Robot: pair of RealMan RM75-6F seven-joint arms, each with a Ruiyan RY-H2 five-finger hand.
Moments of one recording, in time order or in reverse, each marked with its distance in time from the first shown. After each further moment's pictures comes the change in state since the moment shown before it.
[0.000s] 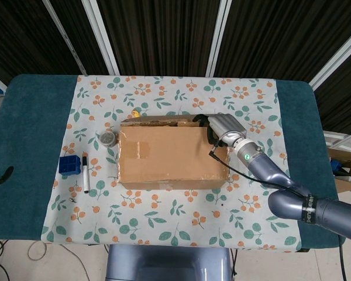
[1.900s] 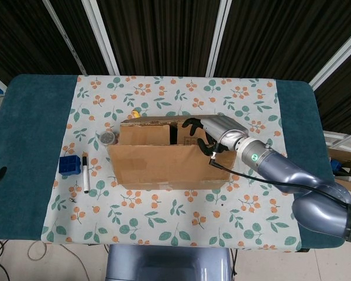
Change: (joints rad) left arm 0.036 0.018 -0.025 -0.028 0.003 0.033 0.004; right arm 0.163 0.437 0.060 -0.299 0.156 -0.322 0.136
